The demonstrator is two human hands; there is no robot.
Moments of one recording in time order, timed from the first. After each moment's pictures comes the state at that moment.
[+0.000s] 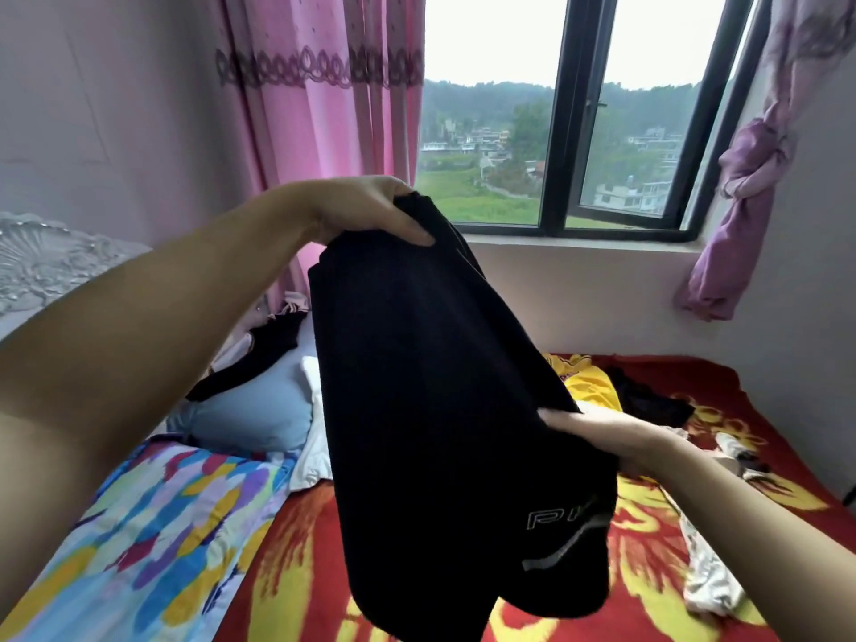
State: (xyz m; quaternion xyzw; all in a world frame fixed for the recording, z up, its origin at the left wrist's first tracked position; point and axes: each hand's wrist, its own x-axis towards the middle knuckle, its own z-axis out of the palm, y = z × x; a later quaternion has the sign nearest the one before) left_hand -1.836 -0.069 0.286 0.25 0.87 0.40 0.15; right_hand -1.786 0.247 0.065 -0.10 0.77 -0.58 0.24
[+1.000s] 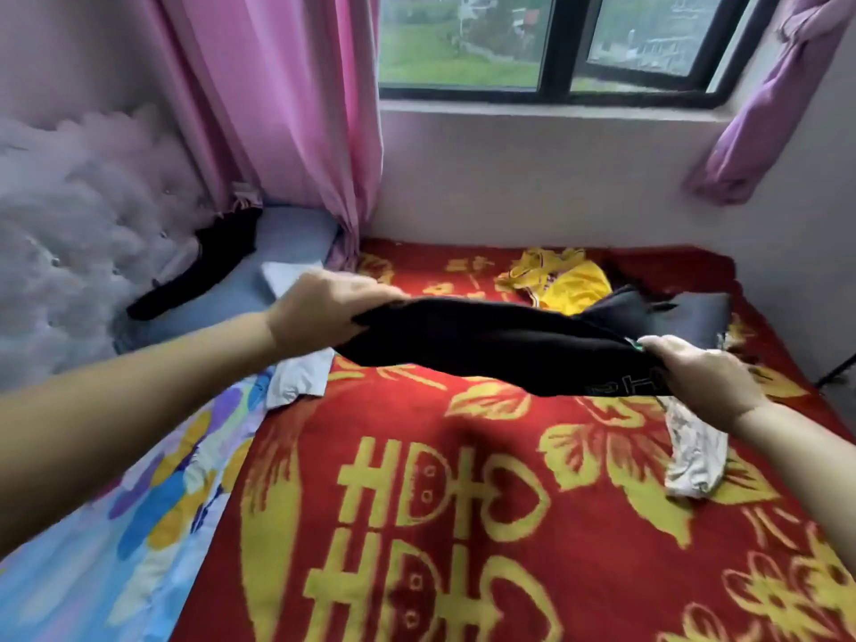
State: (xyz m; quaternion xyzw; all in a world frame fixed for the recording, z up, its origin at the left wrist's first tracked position) left_hand -1.890 -0.094 0.050 0.50 0.81 0.13 -0.30; right_hand -1.838 0.366 -0.028 -0.13 0.97 0.02 -0.21
